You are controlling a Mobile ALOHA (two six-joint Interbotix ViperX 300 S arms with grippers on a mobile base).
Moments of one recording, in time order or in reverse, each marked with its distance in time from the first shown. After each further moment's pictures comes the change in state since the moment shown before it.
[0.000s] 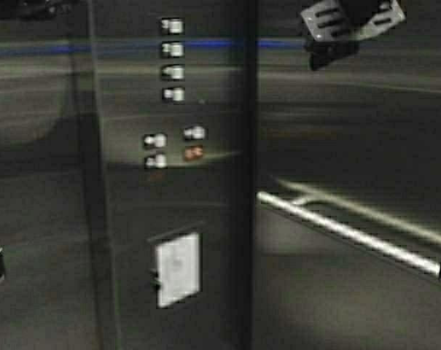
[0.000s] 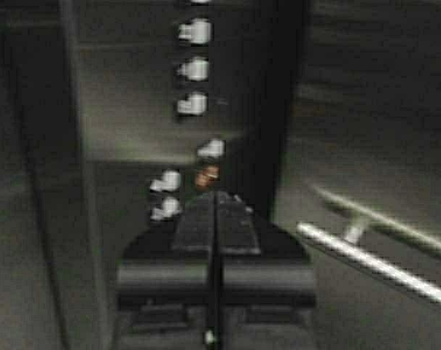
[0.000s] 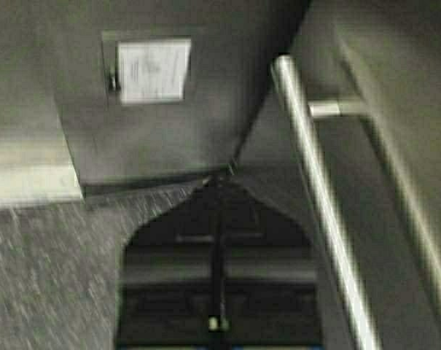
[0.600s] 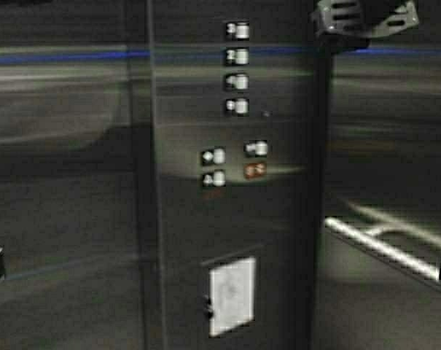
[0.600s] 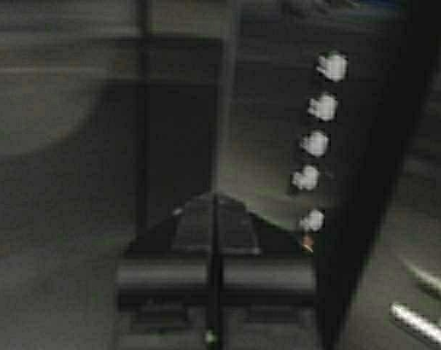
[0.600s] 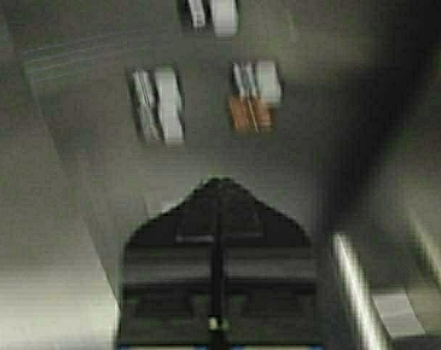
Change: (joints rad) left arm -0.006 -0.069 0.000 0.000 0.000 -0.031; right arm -0.138 0.035 0.058 0.081 -0.394 0.000
